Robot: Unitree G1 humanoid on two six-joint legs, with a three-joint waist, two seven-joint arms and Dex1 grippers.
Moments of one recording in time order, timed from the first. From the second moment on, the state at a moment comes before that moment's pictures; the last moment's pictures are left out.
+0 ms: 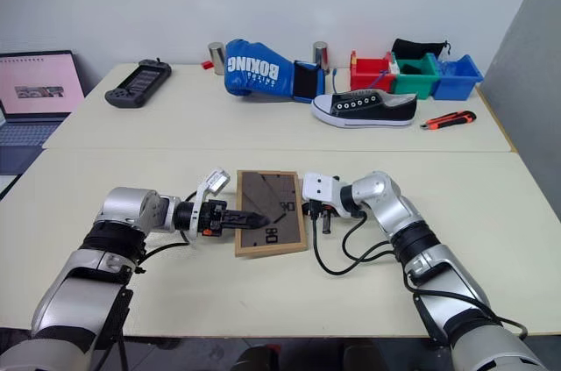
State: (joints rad) left arm -0.80 0.60 -0.15 0.65 -0.42 1.13 -1.41; right arm -0.84 -0.30 0.41 0.59 -0.14 0.02 1.09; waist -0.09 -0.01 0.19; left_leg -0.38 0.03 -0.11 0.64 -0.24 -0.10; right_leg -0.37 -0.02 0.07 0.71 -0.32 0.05
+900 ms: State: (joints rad) left arm -0.66 0.55 0.18 0.16 -0.67 1.43 -1.05; right arm -0.96 -0.62 0.17 0.24 0.27 0.71 1.41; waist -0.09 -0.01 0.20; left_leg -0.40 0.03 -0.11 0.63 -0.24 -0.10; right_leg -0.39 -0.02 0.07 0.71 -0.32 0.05
